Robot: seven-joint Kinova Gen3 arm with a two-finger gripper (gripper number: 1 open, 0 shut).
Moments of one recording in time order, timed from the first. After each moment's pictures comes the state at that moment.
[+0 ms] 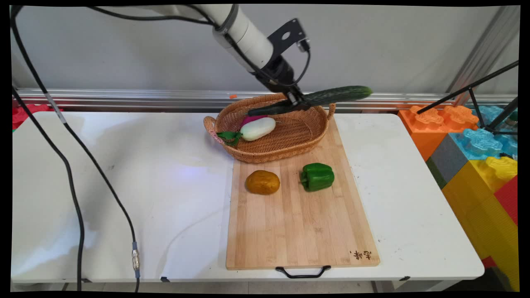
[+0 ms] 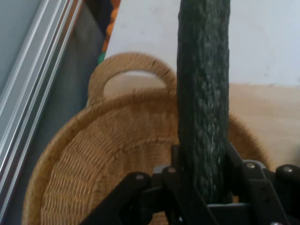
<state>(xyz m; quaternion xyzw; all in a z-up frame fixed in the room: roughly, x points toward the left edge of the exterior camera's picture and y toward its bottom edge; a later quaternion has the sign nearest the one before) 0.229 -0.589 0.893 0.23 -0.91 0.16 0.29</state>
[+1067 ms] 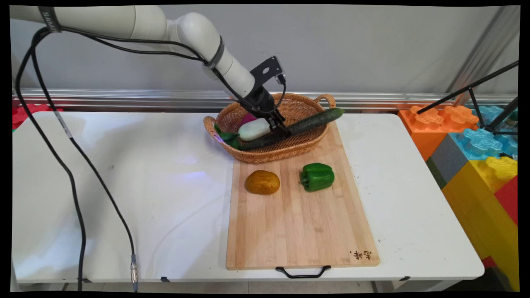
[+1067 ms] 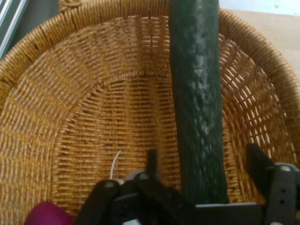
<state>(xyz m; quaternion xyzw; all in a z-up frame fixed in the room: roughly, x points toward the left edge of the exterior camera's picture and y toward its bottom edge) 0.271 -0.595 0.812 0.25 -0.92 0.12 0.29</state>
